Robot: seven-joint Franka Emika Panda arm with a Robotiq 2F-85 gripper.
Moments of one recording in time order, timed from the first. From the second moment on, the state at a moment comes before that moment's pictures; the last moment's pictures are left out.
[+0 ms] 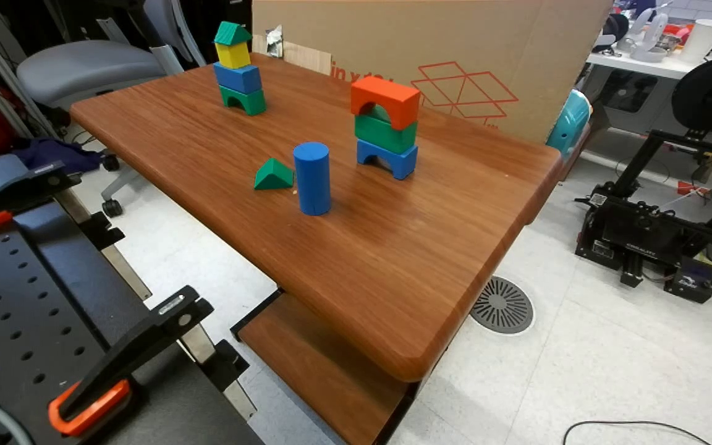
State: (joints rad) arm -0.06 -0.90 -0.21 -2.55 -0.14 1.95 -0.31
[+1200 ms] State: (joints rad) arm -0.06 -0.23 -0.18 -2.62 -0.14 2.44 -0.27
